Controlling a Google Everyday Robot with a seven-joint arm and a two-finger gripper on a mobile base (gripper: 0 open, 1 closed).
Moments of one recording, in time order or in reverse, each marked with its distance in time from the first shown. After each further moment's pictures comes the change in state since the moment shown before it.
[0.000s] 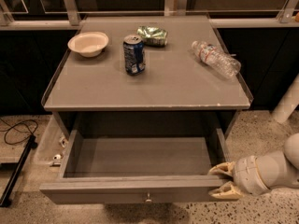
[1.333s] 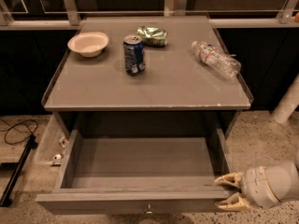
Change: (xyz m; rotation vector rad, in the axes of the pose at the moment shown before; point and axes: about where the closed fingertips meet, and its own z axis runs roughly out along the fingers) arm 0.007 0.028 -0.012 -0.017 0.003 -0.018
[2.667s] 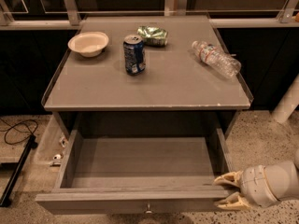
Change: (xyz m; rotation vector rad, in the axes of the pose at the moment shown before) arm -0.002 0.001 0.000 0.000 0.000 0.000
